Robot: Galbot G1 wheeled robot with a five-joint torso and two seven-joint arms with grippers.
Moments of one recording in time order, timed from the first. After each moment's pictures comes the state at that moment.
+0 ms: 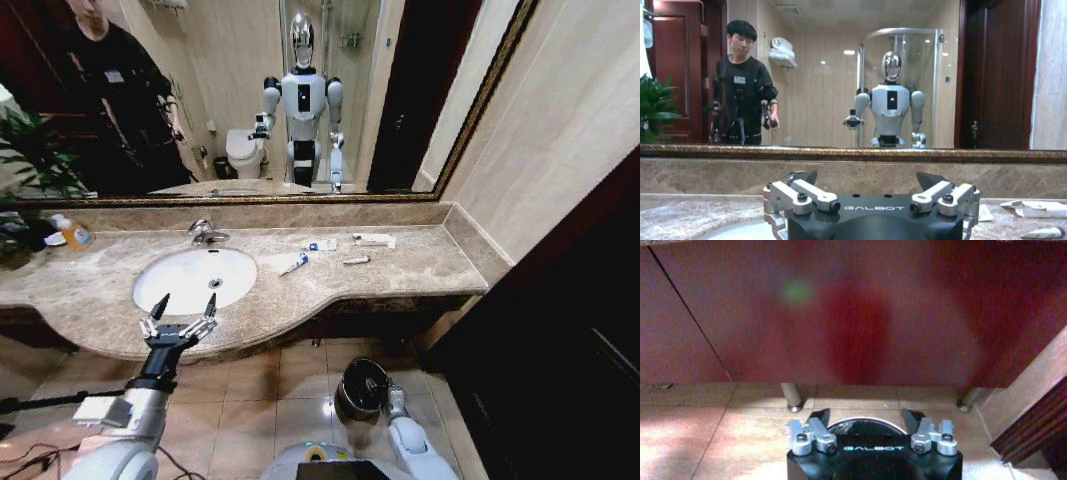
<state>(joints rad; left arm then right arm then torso) 1.84 -1.36 -0.82 -2.47 -0.37 0.04 0.05 -1.32 1.41 0.40 1.22 0.16 0.00 0.07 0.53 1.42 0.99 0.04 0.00</state>
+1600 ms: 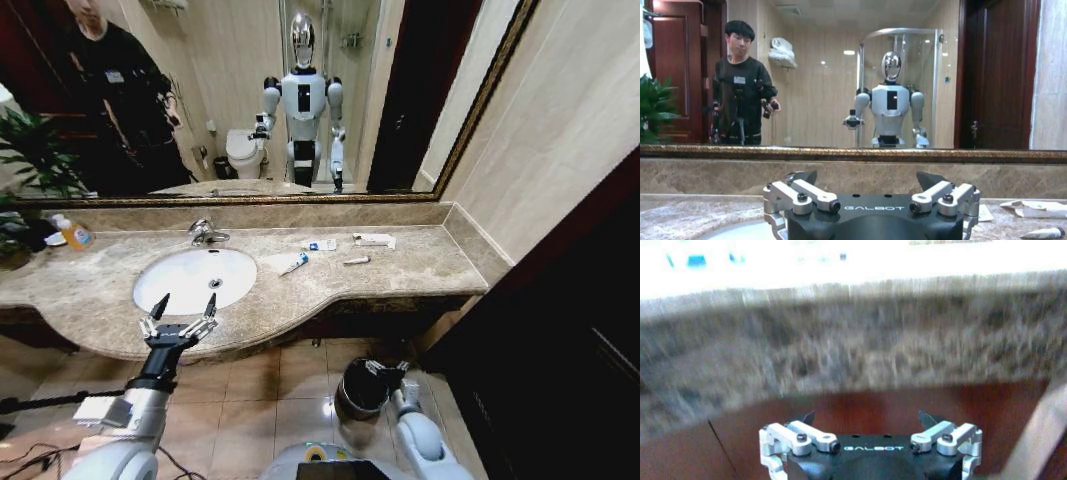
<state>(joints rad) 1.84 -1.36 -0.82 -2.47 -0.37 0.04 0.05 -1.53 1.33 0.44 1.76 0.28 -0.02 0.14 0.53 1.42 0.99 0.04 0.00</state>
